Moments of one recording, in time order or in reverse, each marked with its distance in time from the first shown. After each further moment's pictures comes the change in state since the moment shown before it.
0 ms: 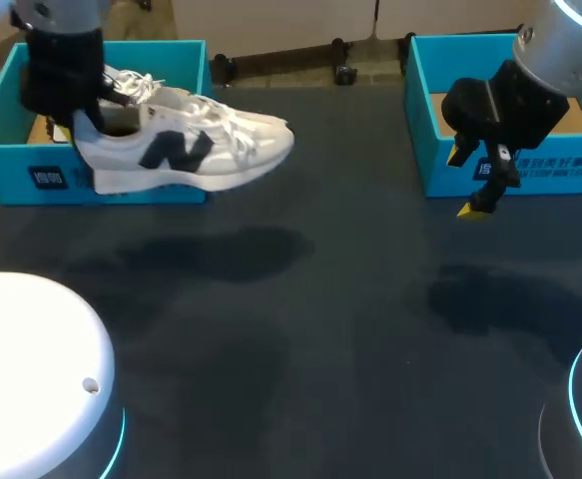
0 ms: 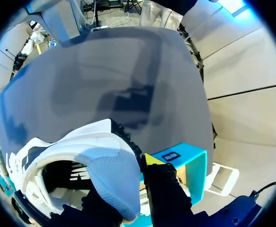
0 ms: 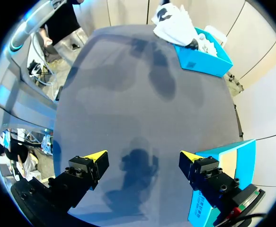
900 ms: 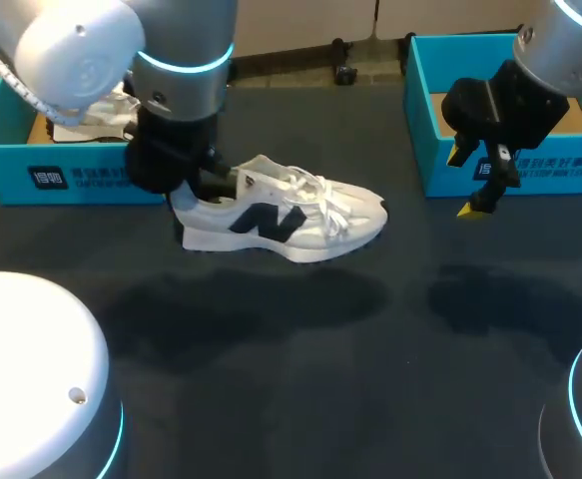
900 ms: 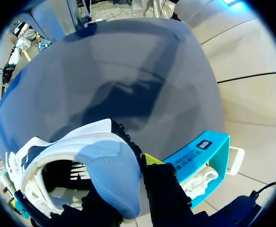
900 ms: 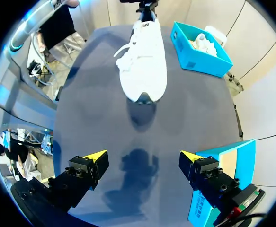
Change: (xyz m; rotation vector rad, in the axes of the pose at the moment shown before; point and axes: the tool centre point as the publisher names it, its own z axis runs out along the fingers) left arm -0.142 -0.029 0.015 -0.096 0.032 0.133; right arm 0.000 0.000 0.000 0.000 0.000 0.000
